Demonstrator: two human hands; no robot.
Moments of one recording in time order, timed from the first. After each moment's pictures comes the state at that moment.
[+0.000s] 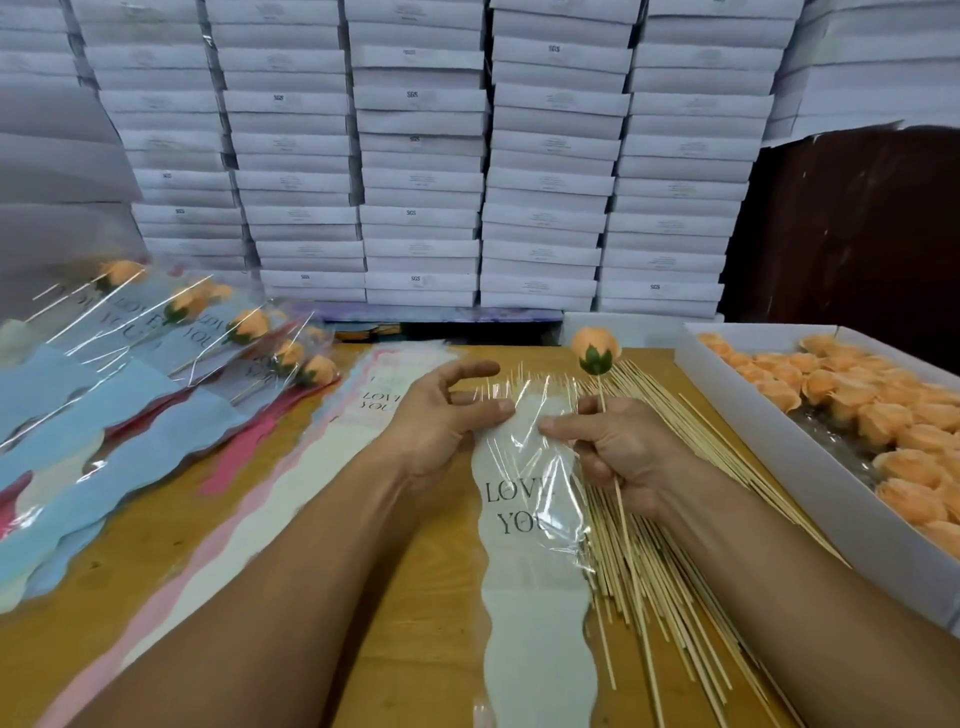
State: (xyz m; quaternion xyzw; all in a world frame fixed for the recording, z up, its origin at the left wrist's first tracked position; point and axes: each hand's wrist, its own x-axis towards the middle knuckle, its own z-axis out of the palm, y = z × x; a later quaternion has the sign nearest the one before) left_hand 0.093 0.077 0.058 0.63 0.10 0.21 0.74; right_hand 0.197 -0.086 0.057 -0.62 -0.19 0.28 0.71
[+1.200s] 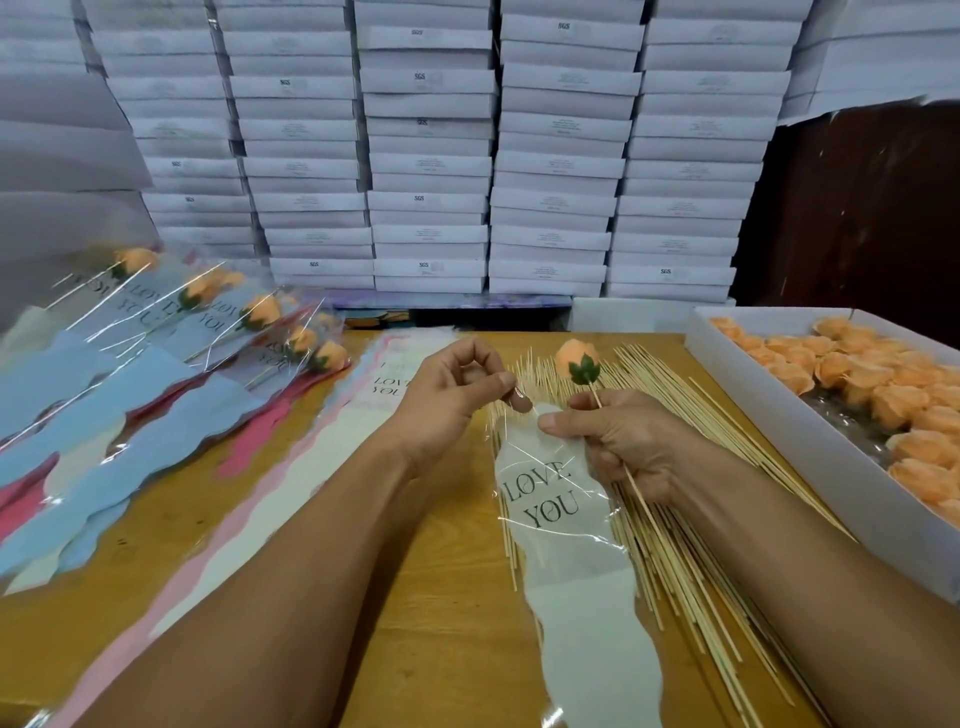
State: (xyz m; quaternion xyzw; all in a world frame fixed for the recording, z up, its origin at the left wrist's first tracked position) left_hand 0.085 0.079 0.058 0.75 0.00 0.28 0.60; right_hand 0.191 -0.089 0.059 -0.64 -0.18 0.35 0.66
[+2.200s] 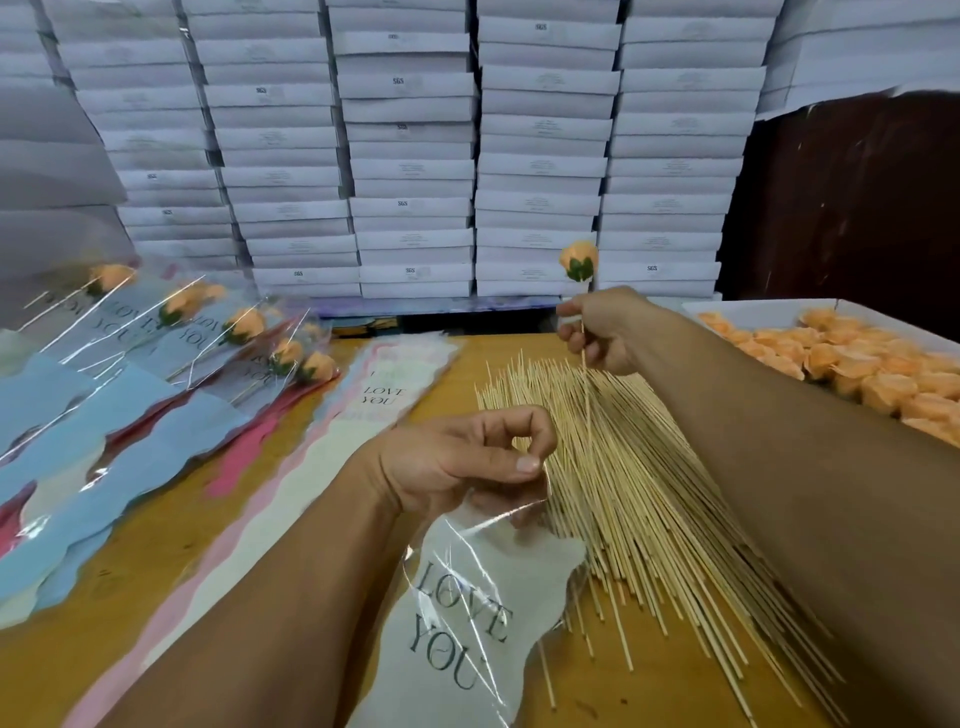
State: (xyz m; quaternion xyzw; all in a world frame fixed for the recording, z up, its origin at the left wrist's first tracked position) left_hand 0.079 0.076 0.053 0.64 -0.22 -0.19 0.71; right_hand 0.275 -0.028 0.117 -0.73 -0.13 0.23 0.64
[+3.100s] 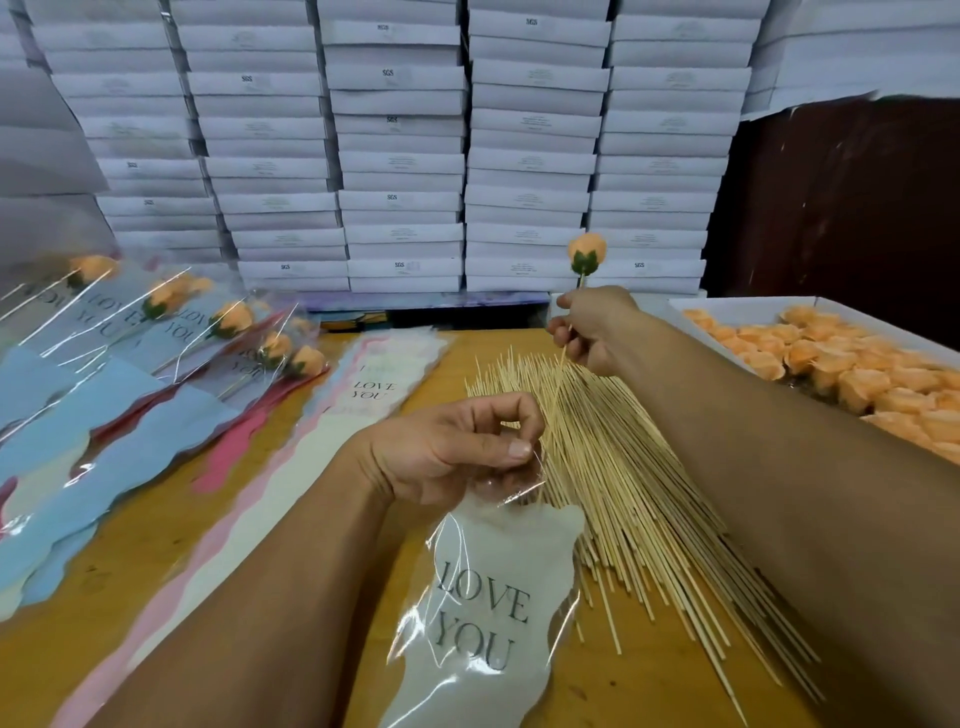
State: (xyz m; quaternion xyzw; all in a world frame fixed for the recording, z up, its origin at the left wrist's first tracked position) left_hand 0.078 0.078 0.055 0.64 -0.21 -0.16 0.72; right_hand 0.258 -0.028 0.115 -0.71 -0.07 0.16 0.68
